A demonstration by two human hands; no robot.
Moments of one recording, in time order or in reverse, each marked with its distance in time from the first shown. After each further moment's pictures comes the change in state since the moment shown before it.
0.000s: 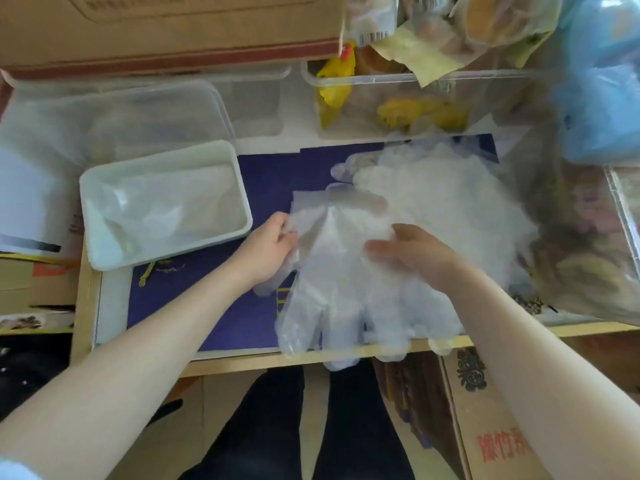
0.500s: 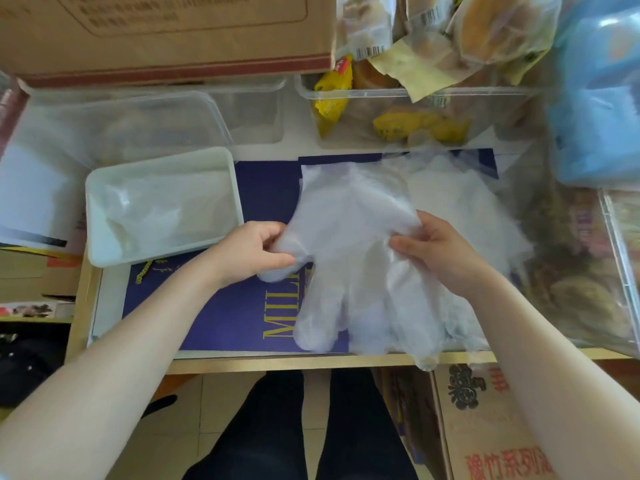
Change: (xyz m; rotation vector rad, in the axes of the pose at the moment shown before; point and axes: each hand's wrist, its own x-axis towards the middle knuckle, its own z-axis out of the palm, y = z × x) left_hand -0.017 0.024 -0.023 -0.115 -0.196 0.080; right_hand 0.002 0.005 -0.040 0.165 -0.067 -0.268
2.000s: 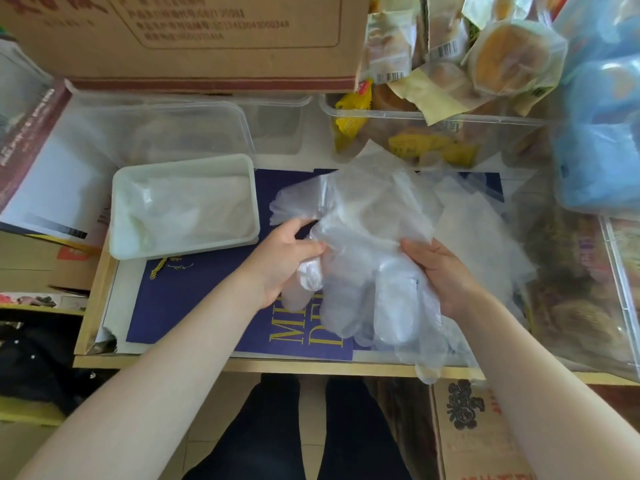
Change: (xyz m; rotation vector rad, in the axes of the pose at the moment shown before) left_hand -0.009 0.031 0.036 -0.668 0.161 -0.069; right_hand -0.003 0.002 0.016 0.436 0.011 0.145
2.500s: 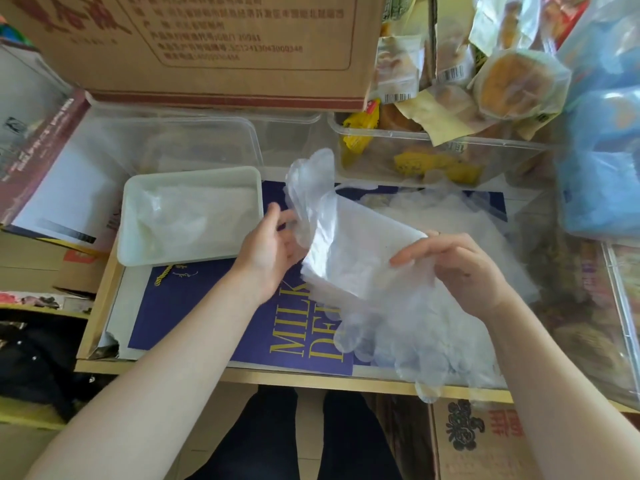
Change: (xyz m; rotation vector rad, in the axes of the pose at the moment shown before) left_hand 0.017 0.012 -0.010 -0.349 0.277 0.008; right_hand -0.001 -0.033 -0.012 -0.481 -0.307 -0.408
